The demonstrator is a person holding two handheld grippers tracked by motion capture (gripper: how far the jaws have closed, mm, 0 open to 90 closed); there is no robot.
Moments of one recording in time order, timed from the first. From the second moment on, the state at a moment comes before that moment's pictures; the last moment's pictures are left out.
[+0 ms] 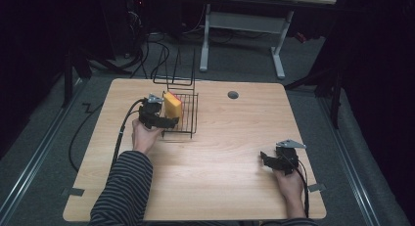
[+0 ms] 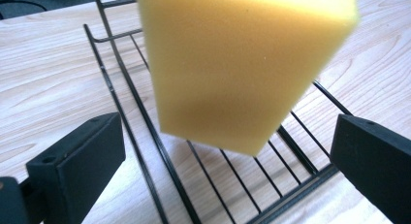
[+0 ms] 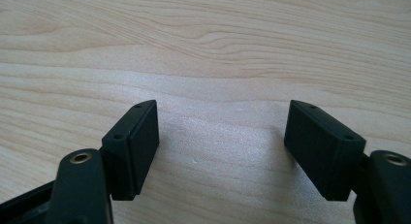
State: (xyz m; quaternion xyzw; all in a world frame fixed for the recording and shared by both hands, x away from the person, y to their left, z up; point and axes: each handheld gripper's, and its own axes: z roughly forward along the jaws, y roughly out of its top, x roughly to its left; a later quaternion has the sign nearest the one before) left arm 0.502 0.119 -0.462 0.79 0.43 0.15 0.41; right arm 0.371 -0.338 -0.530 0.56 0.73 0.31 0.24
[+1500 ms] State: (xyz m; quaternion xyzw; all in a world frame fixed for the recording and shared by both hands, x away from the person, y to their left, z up) left arm 0.441 0.177 -0.427 0.75 0.44 0.17 0.46; right arm 0.371 -0.338 -0.530 0.56 0.73 0.31 0.24
